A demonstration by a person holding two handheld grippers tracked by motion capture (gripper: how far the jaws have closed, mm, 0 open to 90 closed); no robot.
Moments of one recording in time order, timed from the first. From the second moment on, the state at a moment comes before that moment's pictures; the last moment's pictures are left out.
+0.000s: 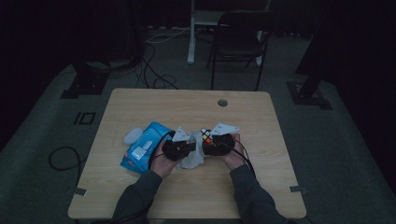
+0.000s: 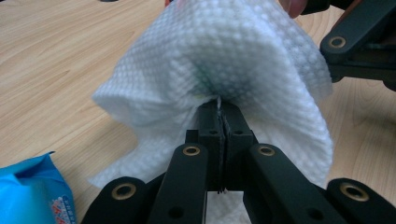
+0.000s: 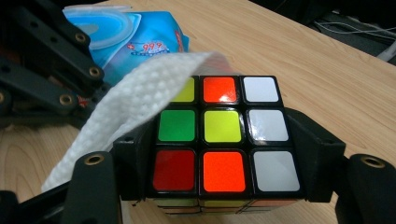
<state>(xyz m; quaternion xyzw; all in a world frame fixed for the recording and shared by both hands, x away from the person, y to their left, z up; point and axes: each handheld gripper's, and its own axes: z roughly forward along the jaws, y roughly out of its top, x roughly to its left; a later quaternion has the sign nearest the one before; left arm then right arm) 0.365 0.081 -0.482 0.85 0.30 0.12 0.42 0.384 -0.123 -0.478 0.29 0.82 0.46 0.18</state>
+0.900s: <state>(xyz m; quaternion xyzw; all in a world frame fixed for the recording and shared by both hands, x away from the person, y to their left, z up) 0.357 0.063 -0.485 0.85 0.27 0.10 0.45 0.389 -0.120 -0.480 0.32 0.81 0.46 0.18</state>
